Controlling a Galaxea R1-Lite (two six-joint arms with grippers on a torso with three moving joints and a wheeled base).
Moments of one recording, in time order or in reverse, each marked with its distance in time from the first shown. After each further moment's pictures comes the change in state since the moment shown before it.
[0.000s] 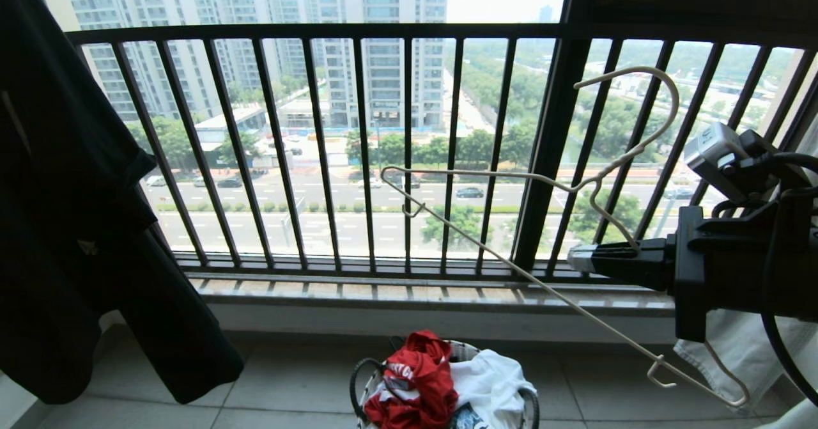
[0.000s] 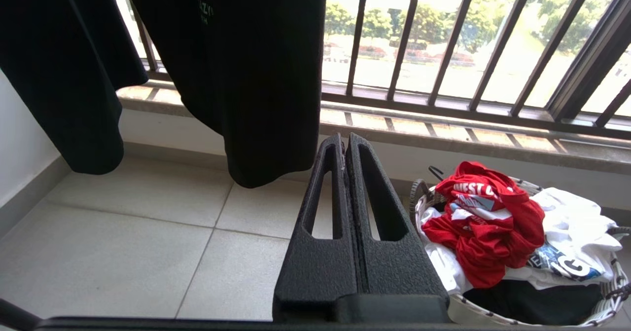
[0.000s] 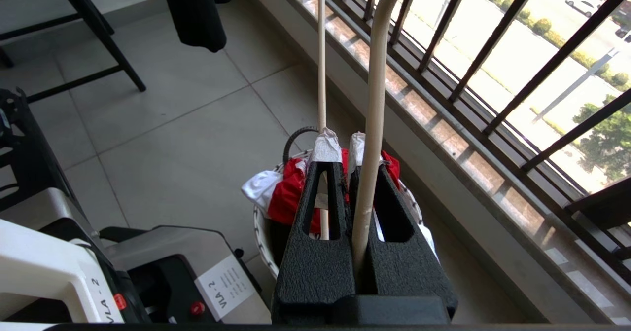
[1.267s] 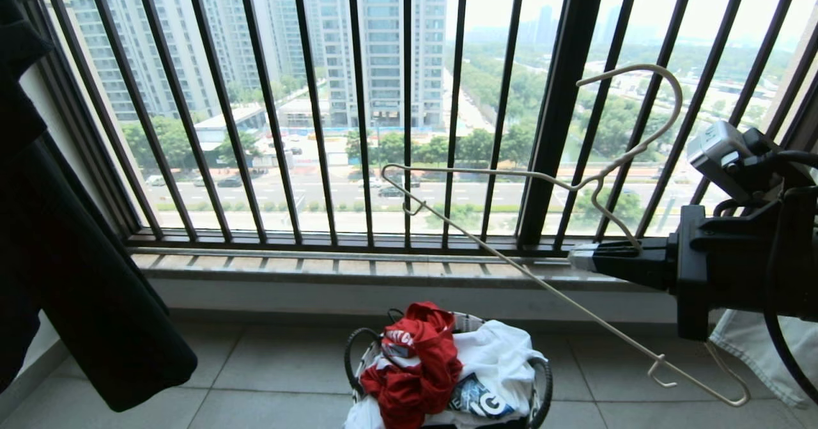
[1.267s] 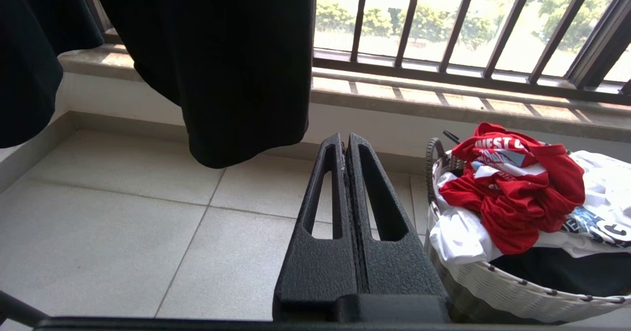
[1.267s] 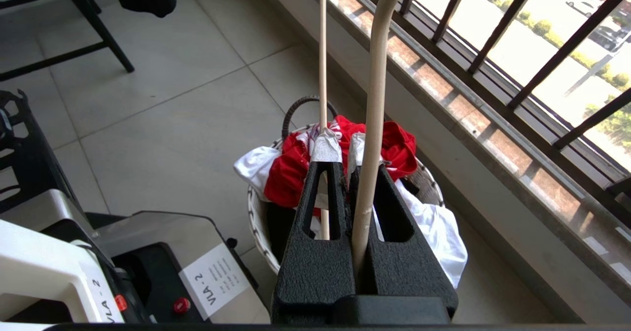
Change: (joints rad) left arm 0.000 0.000 0.000 0.000 0.000 0.000; right arm 0.001 -0.004 -0.001 -0.001 0.001 0.004
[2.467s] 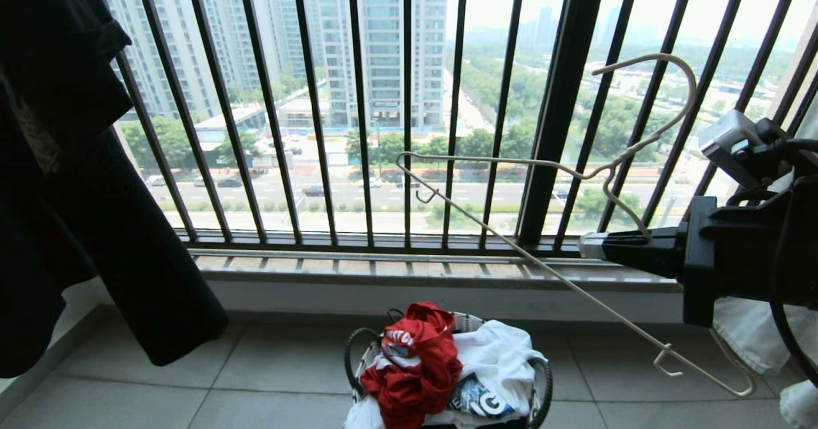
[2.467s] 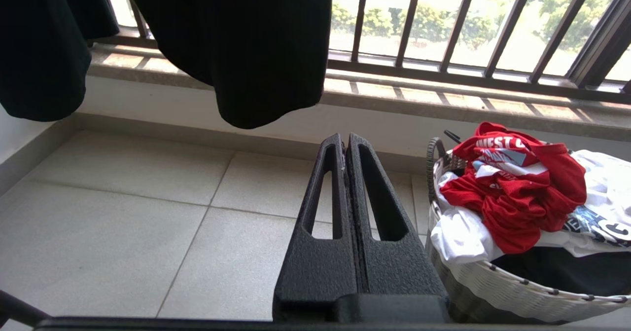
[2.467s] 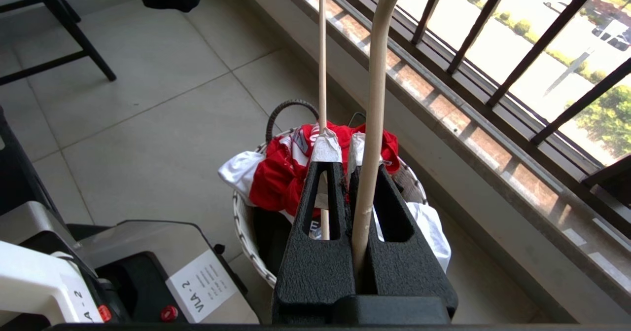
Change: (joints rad) left arm 0.000 0.000 0.000 0.000 0.000 0.004; right arm -0.046 -0.004 -0.011 -0.001 -0.001 -0.004
